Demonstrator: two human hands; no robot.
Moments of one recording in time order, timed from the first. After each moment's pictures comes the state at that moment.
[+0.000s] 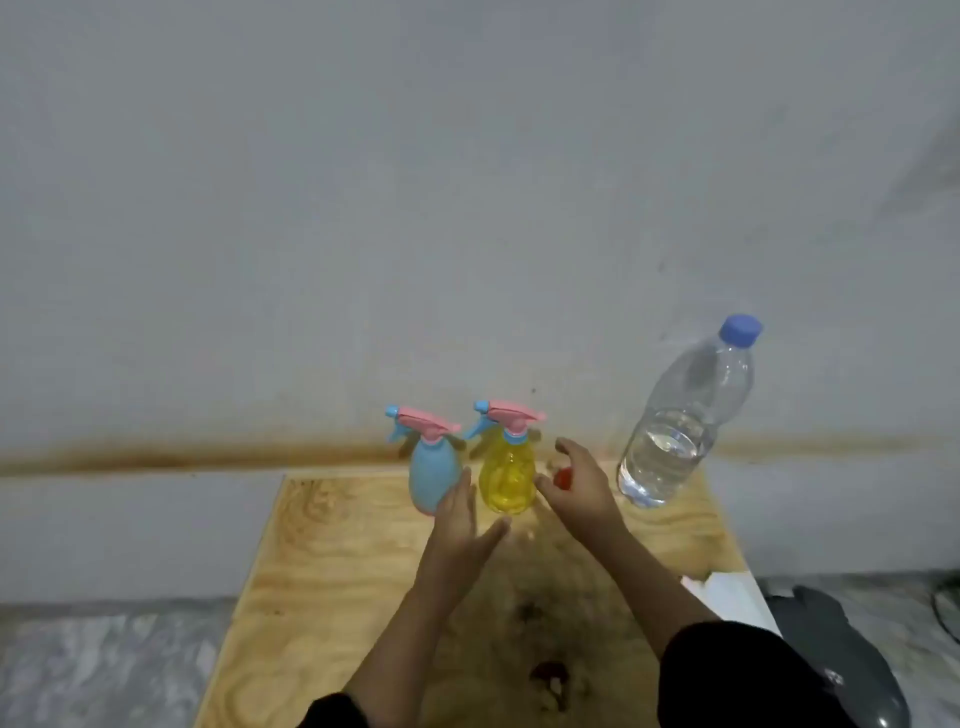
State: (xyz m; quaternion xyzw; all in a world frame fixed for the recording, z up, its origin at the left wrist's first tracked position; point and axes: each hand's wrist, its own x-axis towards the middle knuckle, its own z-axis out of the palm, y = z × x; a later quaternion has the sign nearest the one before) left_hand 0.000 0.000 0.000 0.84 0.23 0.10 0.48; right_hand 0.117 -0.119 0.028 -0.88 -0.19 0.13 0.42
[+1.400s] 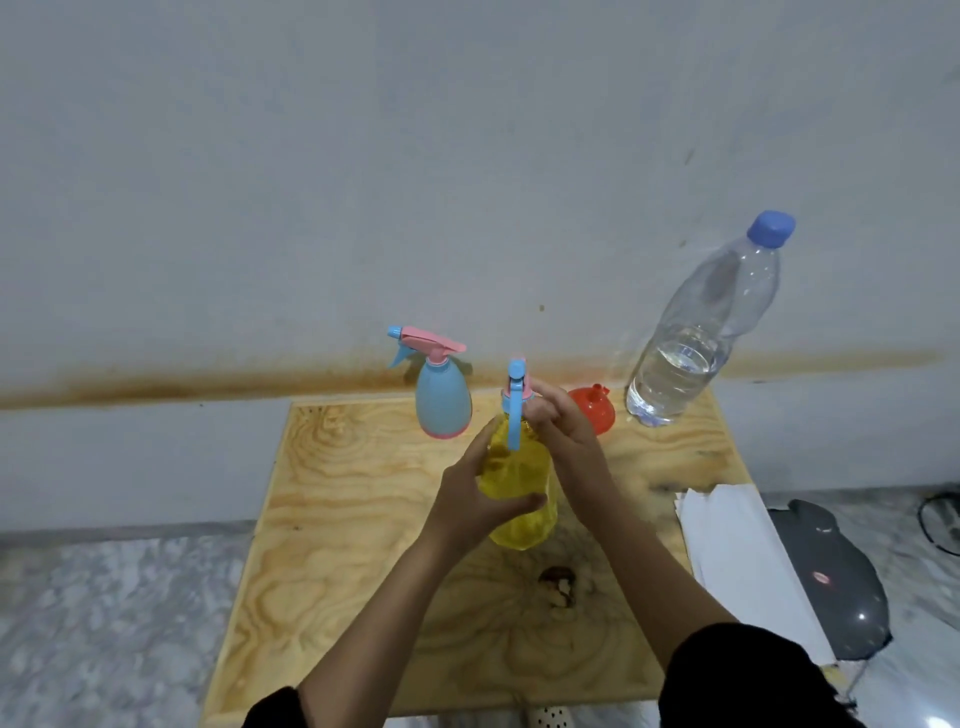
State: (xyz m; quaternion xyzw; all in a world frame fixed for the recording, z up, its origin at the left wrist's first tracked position) left_hand -0.041 -0.016 0.010 0.79 0.17 0.09 0.57; right_hand 0.048 -0.119 0.057 -0.64 -0.19 0.22 0.71
